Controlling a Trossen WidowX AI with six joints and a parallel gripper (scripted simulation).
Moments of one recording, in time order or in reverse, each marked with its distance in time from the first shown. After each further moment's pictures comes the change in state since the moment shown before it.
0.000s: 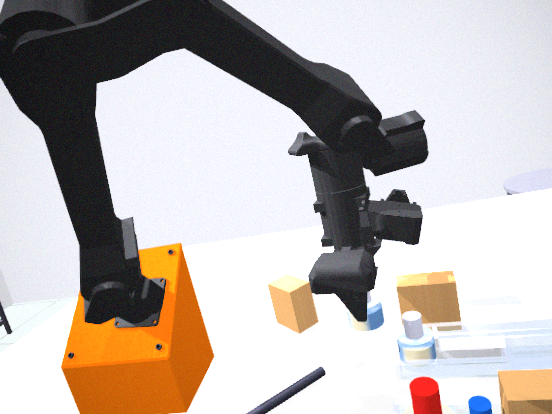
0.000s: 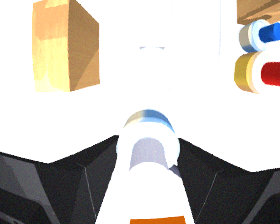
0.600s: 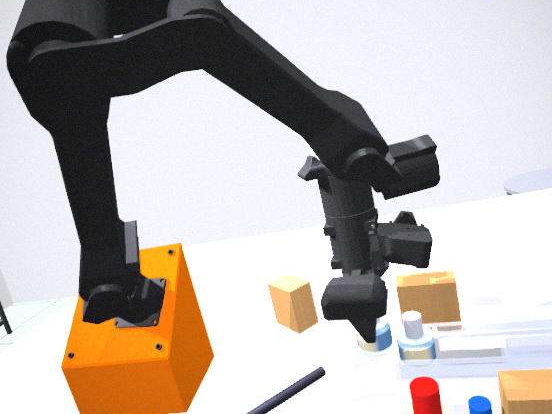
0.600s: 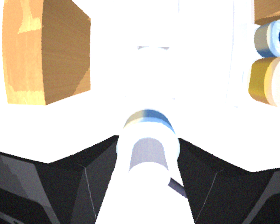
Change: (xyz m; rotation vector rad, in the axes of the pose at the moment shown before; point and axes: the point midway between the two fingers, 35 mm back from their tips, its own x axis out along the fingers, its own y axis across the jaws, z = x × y) arm 0.027 -0.002 0.006 -0.020 -0.001 -0.003
